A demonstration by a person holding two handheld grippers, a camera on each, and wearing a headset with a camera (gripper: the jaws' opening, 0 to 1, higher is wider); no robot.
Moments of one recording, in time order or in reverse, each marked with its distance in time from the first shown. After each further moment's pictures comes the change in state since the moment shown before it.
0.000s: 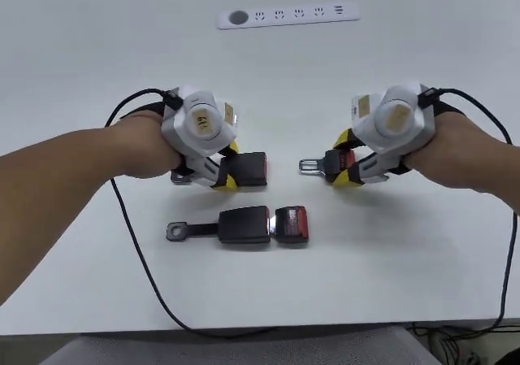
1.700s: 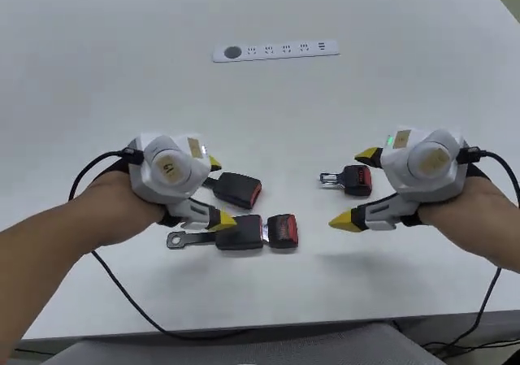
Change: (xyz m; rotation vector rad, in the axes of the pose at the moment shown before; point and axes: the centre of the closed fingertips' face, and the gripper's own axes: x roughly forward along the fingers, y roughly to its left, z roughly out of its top) left arm -0.055 -0.047 0.008 -0.196 -0.195 0.259; right arm -0.063 0.054 0.024 0.290 -0.201 -0.248
